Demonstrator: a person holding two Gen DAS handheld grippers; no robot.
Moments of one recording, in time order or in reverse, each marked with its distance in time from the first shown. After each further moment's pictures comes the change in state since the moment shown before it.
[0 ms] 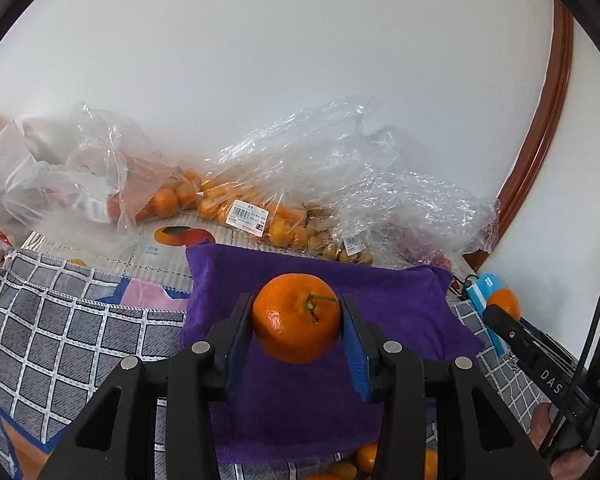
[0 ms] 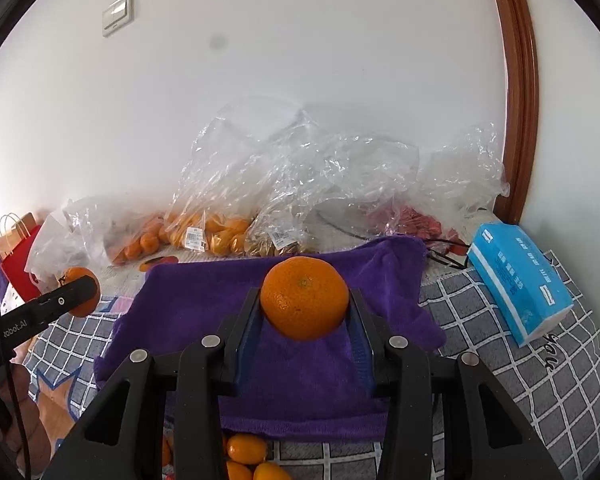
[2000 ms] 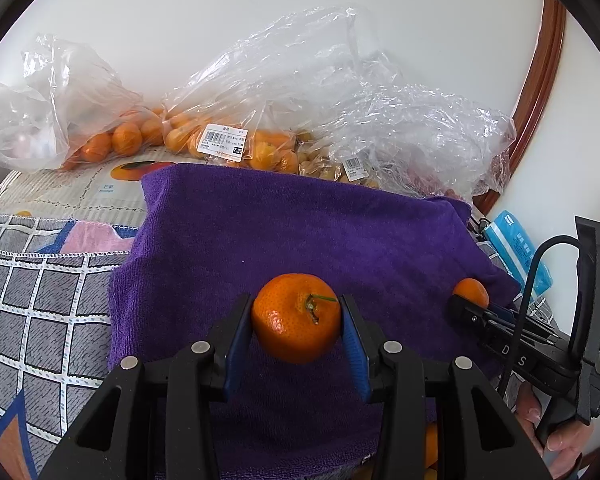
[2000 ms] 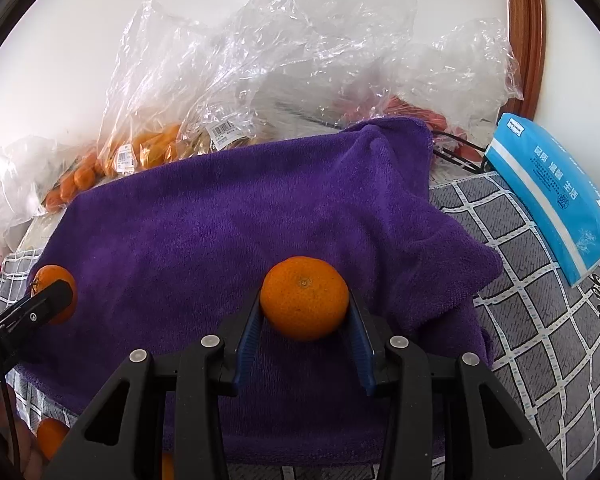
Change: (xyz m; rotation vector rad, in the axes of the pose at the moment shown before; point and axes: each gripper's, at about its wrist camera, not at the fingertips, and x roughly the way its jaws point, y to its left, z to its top) left arm 0.064 -0.005 -0.050 0.075 0.121 -0.034; right arm 0.092 -0.027 -0.053 0.035 0.244 -0.089
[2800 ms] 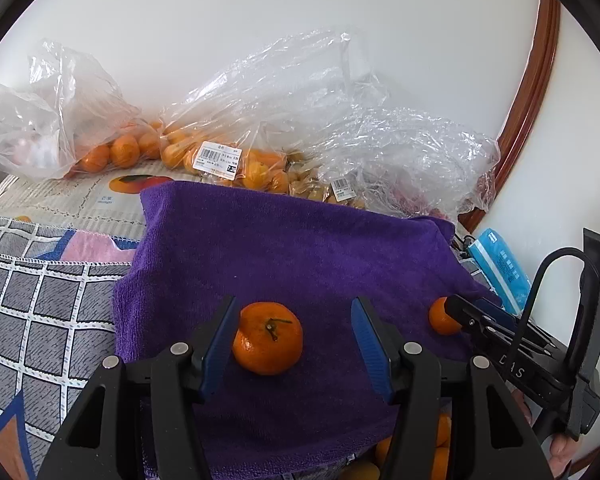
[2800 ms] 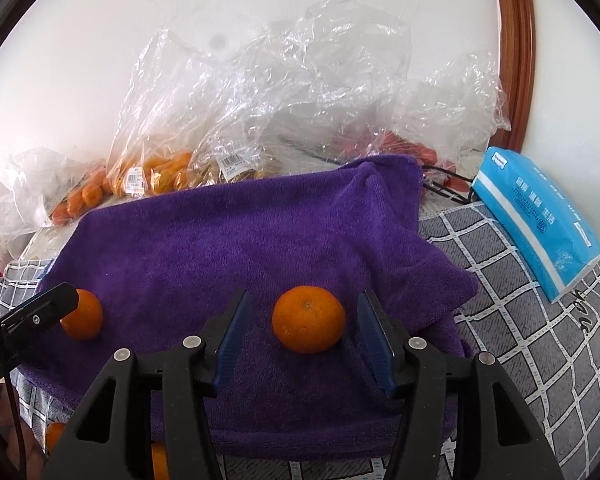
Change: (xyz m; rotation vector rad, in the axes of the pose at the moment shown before) left arm -0.015 0.001 0.001 -0.022 -0.067 -0.048; right arm -0.026 0.007 0.001 -0.022 -0.126 -0.026
